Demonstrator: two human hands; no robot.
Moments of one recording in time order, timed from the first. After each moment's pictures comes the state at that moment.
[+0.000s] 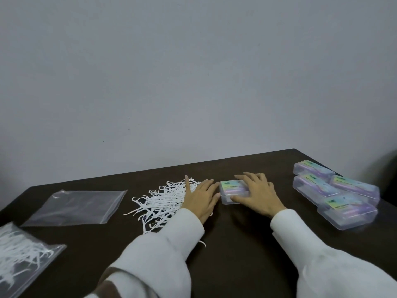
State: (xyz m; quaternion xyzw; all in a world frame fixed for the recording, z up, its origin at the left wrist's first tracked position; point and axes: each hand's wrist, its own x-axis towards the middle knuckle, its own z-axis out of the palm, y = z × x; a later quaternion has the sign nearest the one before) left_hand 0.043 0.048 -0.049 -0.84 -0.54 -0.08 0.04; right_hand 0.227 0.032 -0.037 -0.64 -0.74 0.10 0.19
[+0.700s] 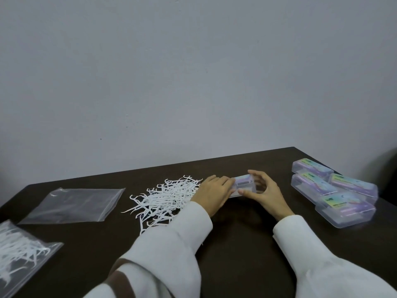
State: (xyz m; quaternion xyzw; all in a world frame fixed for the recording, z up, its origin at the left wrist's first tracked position) left_hand 0.071 0.054 -0.043 -0.90 -0.35 -0.22 0.16; right_hand 0.251 0.029 -0.062 -0.52 -0.59 0.33 0.51
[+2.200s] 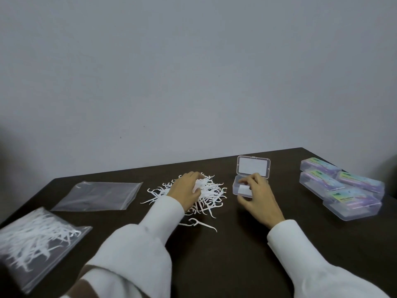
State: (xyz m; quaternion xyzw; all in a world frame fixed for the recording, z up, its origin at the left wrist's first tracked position) left_hand -0.019 0.020 -0.020 -0.81 -0.54 -0.21 -0.05; right_hand 0.197 -0.001 -0.059 -0.58 -0.71 0.07 0.38
